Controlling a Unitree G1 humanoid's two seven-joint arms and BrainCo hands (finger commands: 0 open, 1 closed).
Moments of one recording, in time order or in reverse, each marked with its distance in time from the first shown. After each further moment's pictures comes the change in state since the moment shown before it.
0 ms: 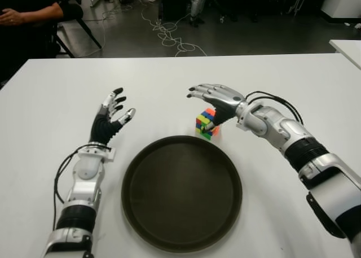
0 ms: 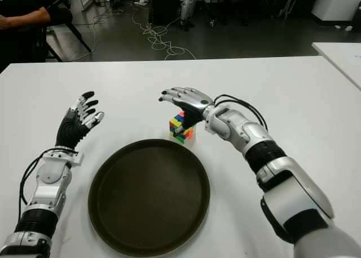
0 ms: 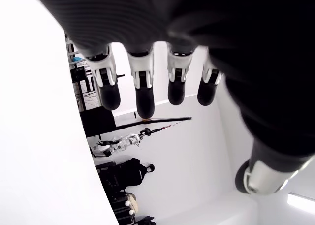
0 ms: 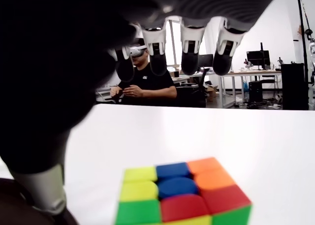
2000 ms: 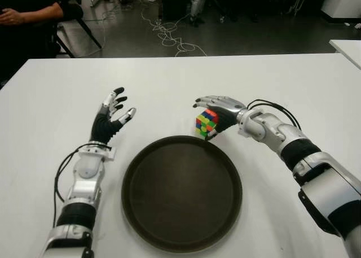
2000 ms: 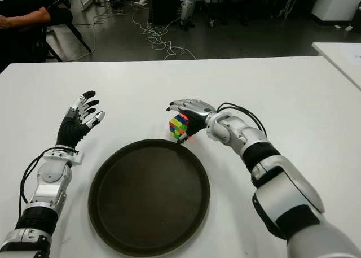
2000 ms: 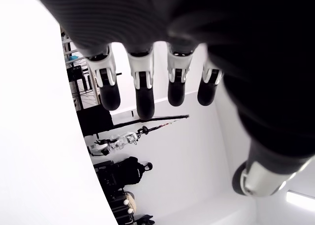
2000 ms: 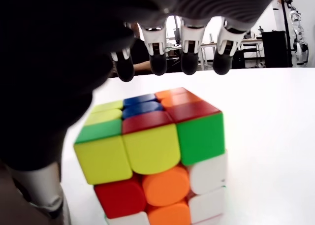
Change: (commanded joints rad) left arm -0.014 0.005 -0.006 0.049 0.028 -0.046 0.028; right arm -0.045 0.058 0.014 0.224 0.027 -0.025 0.012
